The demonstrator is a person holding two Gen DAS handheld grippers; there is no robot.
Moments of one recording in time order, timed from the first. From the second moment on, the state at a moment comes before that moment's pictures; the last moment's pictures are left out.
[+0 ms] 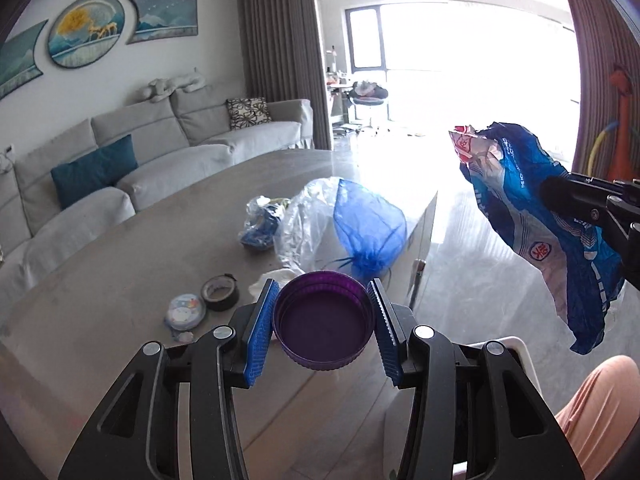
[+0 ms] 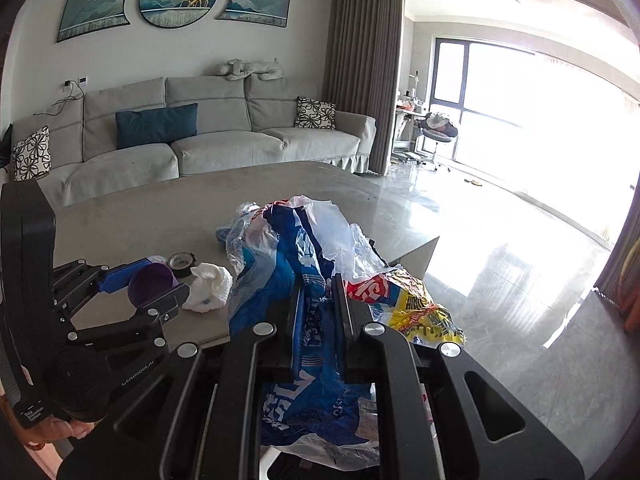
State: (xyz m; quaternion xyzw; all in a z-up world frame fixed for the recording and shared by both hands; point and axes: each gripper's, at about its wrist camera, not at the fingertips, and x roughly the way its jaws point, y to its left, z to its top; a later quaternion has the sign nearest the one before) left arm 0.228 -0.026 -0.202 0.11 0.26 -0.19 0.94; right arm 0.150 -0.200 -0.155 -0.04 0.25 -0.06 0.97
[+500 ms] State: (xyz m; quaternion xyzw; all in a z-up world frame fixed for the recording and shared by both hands) left arm 0.184 -0.123 -0.242 0.16 0.28 -0.32 0.89; right arm 0.109 -0.257 -0.201 -0.01 0.28 -0.14 0.95
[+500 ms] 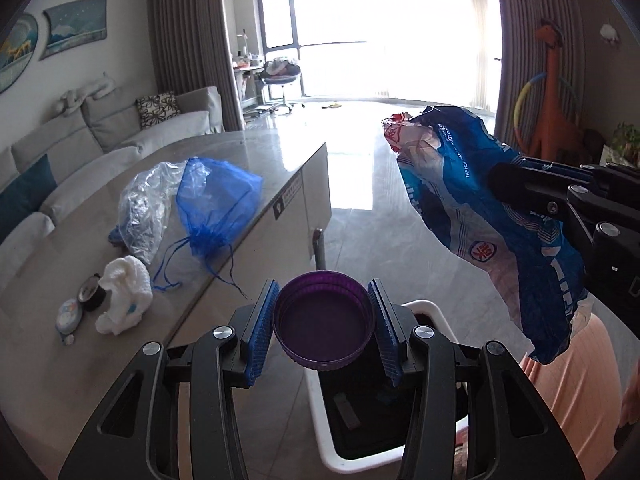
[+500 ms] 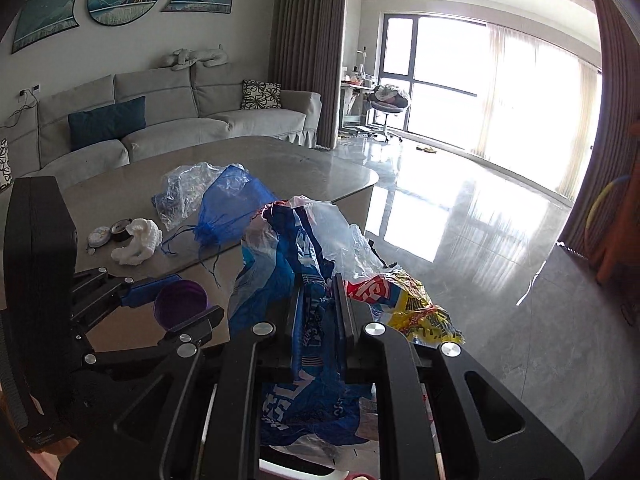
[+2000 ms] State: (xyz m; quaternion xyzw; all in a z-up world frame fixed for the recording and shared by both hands) left arm 0.205 -0.200 -0.410 0.26 0.44 -0.34 0.79; right arm 0.151 -0.320 -0.364 0.08 0.41 -0.14 0.90
